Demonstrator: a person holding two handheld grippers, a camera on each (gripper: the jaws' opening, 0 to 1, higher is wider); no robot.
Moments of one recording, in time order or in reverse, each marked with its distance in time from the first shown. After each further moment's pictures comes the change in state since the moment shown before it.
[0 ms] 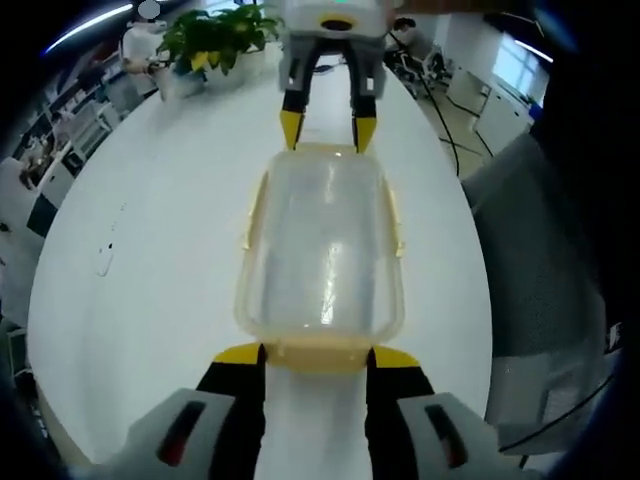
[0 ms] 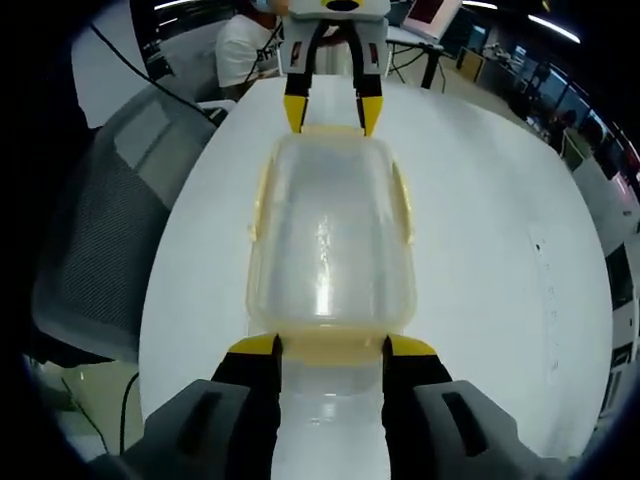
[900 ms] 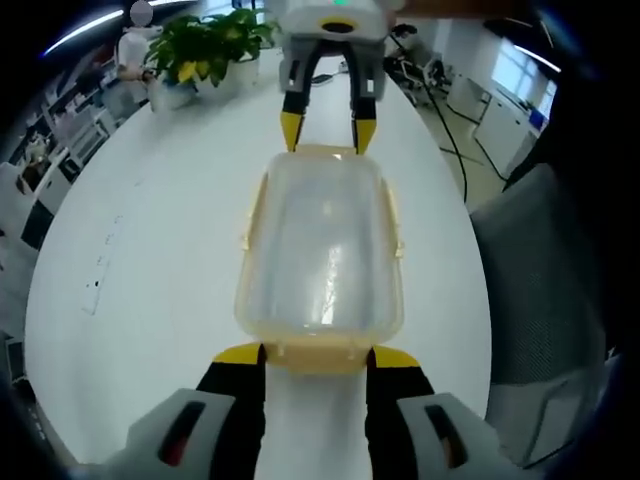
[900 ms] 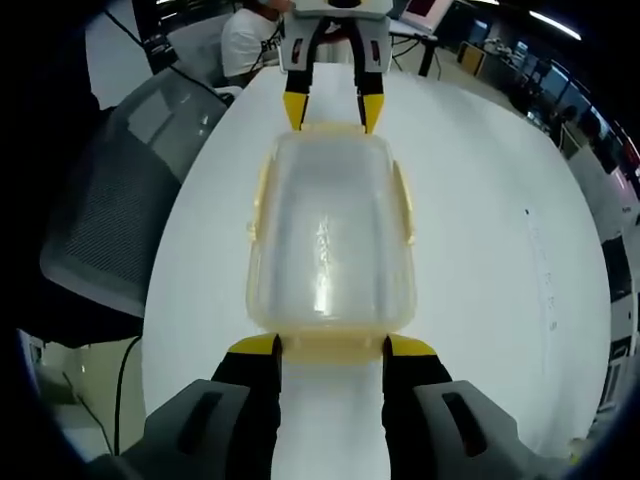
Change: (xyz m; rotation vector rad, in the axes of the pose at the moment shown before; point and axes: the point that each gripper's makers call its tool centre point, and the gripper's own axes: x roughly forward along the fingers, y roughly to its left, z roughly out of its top) left arm 0.028 -0.008 0.057 0.007 -0.022 -0.012; right arm -0.029 0.005 -0.054 0.003 0.036 -0.003
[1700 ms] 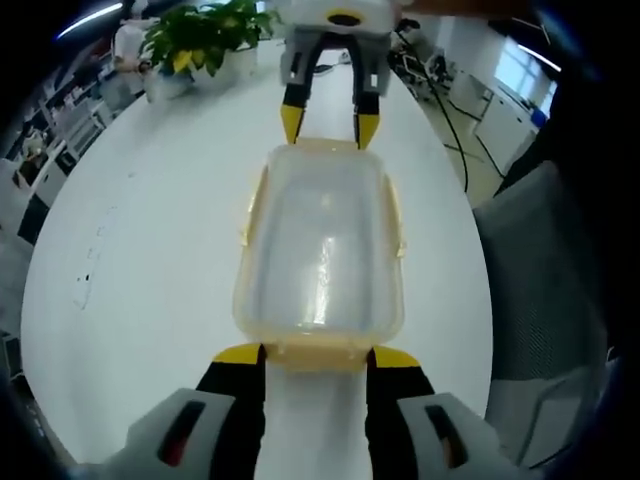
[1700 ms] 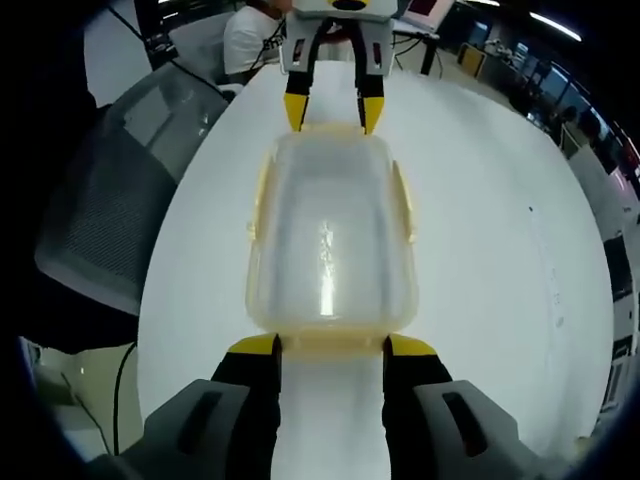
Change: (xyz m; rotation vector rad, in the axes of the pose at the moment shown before) left arm 0.011 -0.005 -0.008 -0.023 0.025 -0.014; right arm 0.011 0.004 -0.007 0.010 -0.034 0.003
